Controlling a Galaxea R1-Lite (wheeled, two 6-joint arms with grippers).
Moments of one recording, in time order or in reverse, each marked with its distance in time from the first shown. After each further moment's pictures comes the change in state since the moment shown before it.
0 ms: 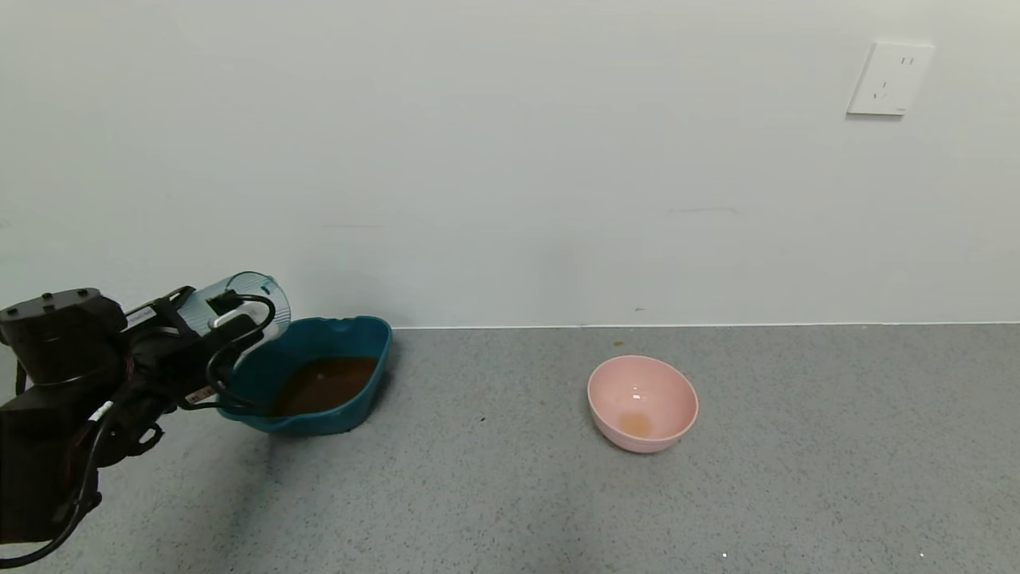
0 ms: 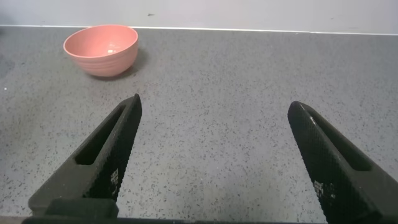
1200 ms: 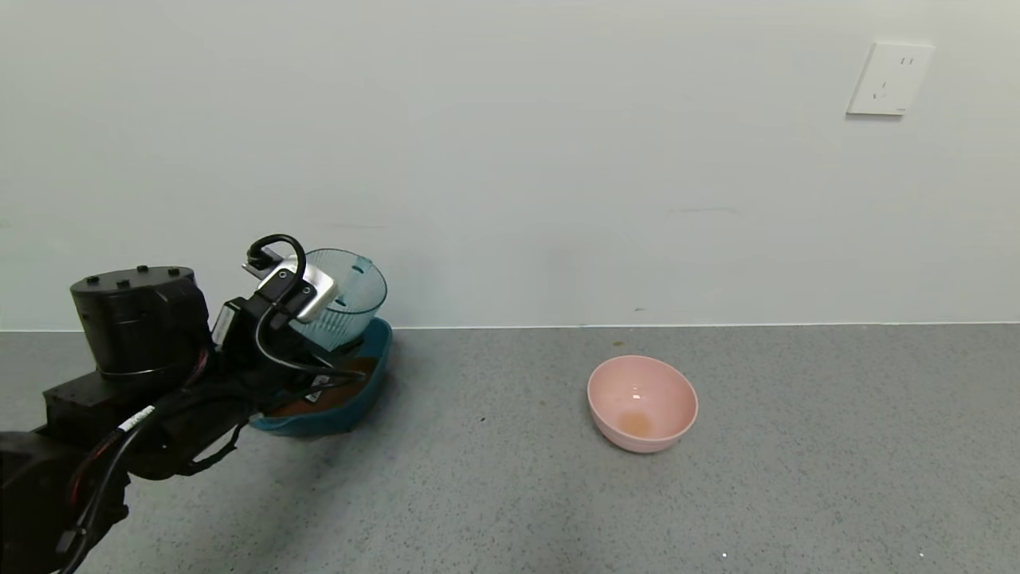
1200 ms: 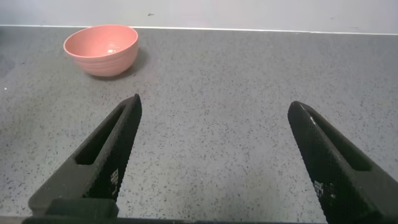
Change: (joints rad) left arm -0.374 -0.150 -0.041 0.264 0.027 -0.654; right arm 0.000 0.000 0.000 0.000 0.000 0.000
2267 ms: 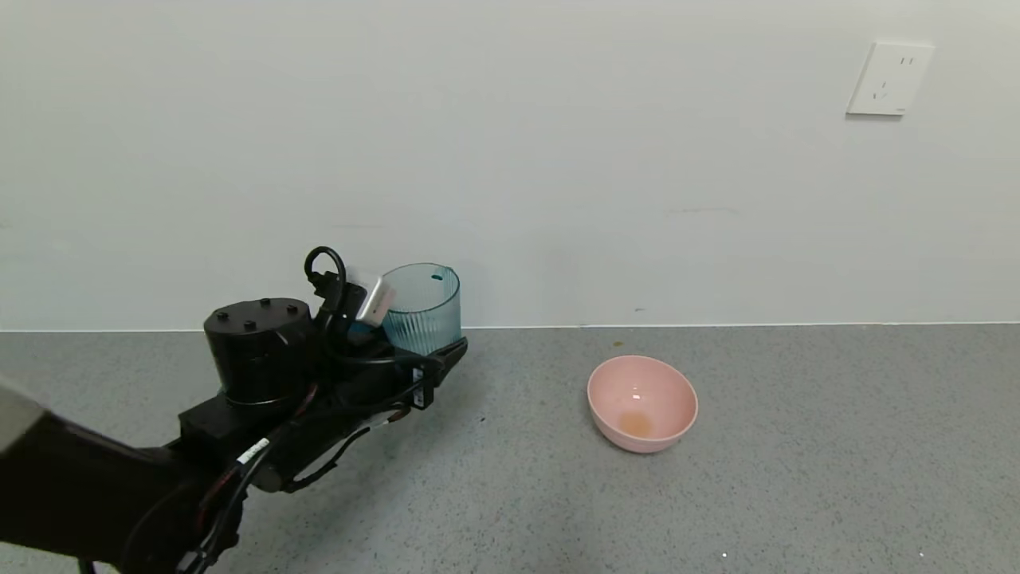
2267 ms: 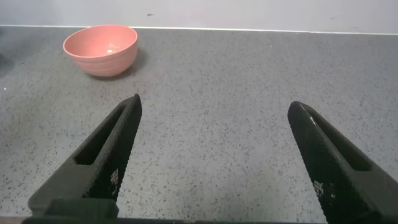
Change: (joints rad) left arm -0.179 0.207 0.002 -0.275 -0.113 -0.503; right arm 0.000 0.000 0.000 0.000 0.000 0.000
